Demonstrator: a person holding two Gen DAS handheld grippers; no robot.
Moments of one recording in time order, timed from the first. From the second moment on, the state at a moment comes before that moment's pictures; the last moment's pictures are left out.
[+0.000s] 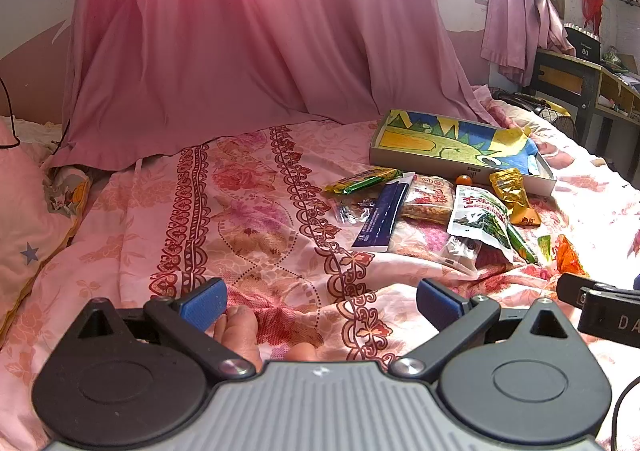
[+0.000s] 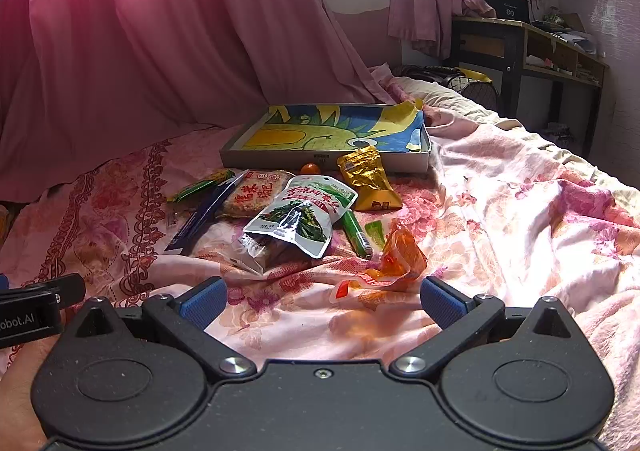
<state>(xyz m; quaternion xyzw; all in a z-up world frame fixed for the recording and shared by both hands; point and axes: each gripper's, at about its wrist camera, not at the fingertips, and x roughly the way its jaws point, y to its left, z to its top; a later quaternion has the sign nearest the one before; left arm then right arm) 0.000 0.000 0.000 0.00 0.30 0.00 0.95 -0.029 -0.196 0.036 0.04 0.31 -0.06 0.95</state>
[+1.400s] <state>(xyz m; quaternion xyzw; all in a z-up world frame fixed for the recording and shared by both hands) -0.002 -0.003 0.004 0.00 0.30 0.00 0.95 -0.028 -0.197 0.036 0.04 0.31 -0.06 0.95</state>
